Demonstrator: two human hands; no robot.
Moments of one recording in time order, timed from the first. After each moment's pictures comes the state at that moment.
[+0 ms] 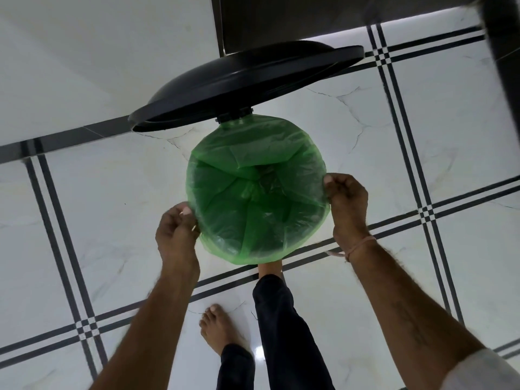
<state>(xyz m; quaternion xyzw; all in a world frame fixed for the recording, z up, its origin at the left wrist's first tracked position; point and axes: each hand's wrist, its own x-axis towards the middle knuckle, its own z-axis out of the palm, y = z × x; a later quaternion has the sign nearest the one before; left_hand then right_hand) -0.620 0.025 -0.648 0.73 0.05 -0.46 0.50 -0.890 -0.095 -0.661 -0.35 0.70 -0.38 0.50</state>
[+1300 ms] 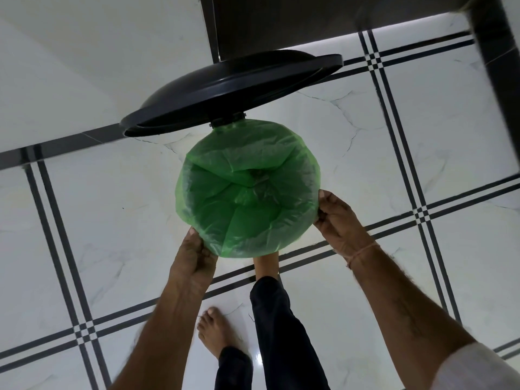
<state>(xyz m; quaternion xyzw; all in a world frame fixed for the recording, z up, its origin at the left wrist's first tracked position) -0.642 0.035 -0.650 0.57 0.30 -0.57 0.51 -0.917 -0.081 -0.669 -0.14 0.60 -0.32 0.72</state>
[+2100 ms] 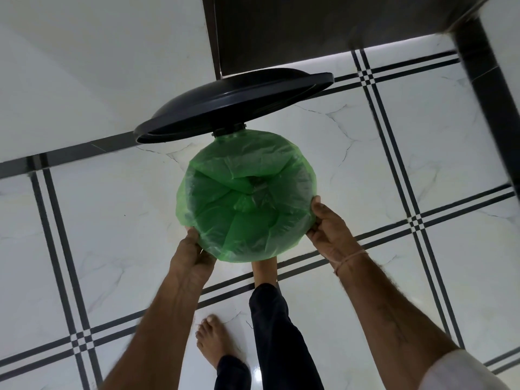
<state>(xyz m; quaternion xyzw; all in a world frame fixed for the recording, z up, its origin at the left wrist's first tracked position) -0.633 0.021 -0.648 0.56 0.36 -0.56 0.49 -0.893 -0.073 -0.651 -0.07 0.61 -0.34 0.72</state>
